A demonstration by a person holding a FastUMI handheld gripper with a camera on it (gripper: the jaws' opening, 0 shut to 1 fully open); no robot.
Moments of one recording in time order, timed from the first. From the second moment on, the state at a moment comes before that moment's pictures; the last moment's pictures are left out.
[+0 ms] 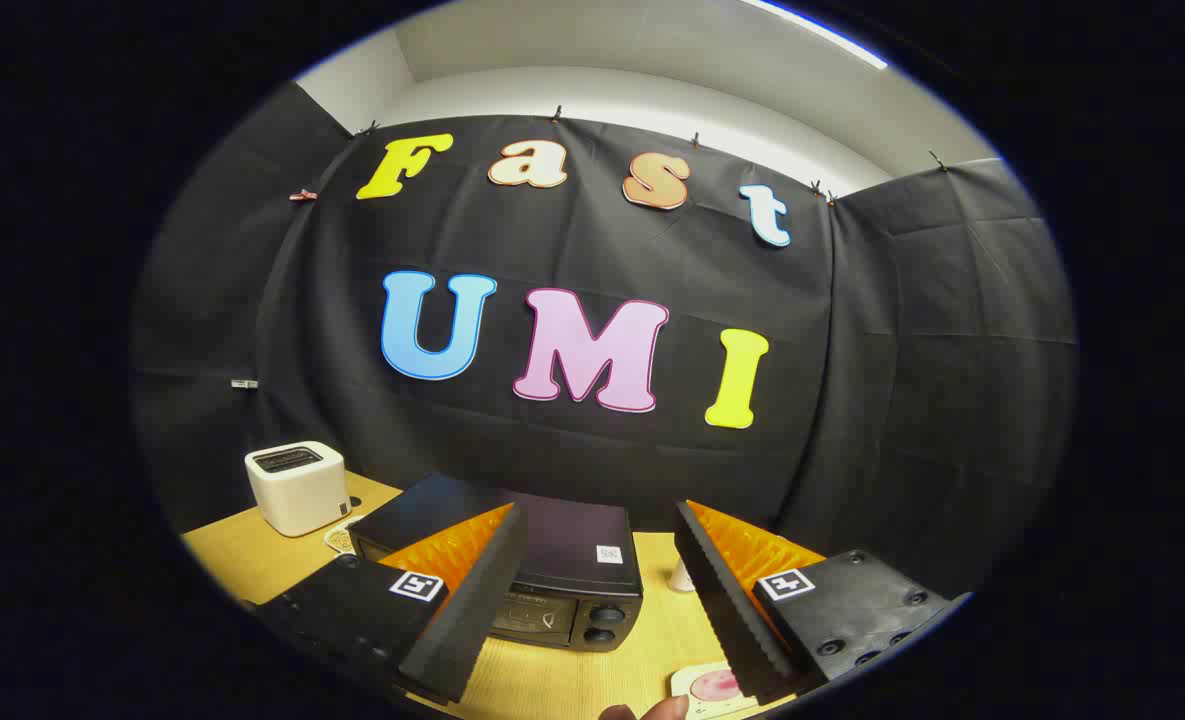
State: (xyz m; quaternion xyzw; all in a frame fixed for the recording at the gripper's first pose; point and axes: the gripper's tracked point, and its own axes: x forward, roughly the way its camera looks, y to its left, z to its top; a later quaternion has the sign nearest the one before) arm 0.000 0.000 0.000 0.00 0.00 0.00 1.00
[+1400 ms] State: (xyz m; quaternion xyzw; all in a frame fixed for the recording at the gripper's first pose) arm 0.023 0.076 -0.037 0.07 0.06 0.05 1.00
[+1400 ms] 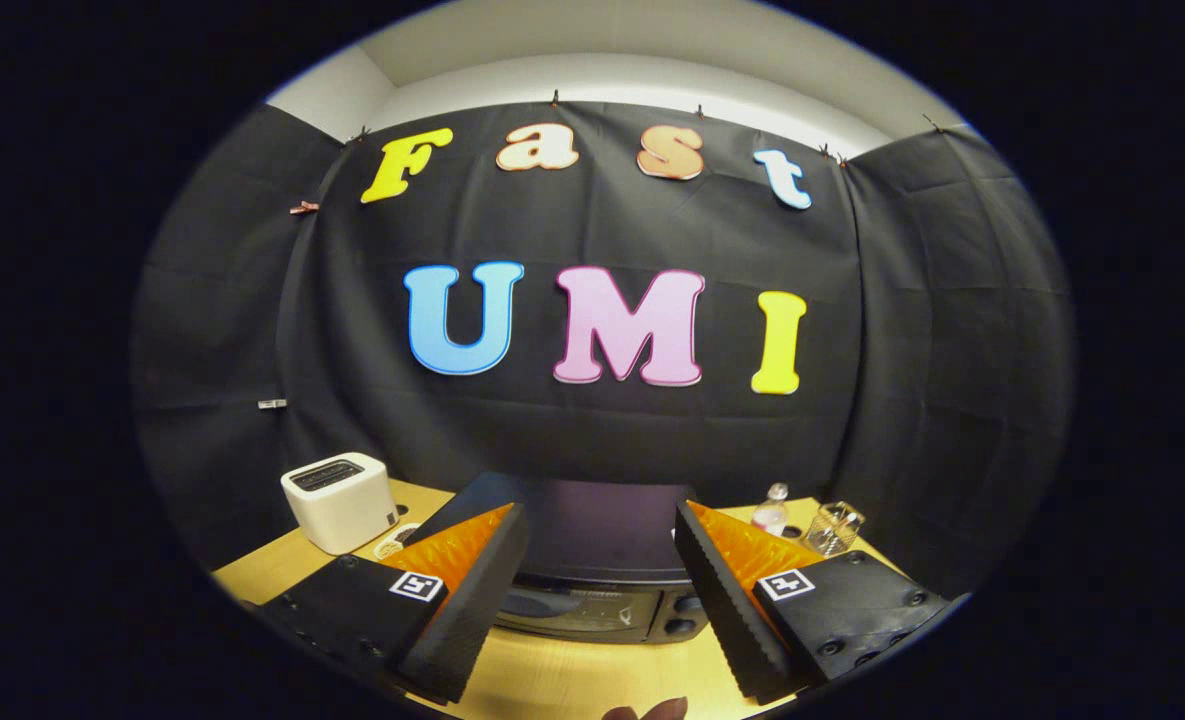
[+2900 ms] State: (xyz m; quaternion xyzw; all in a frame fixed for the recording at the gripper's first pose) arm 0.038 0.141 -0.168 0.06 0.21 0.02 0.98
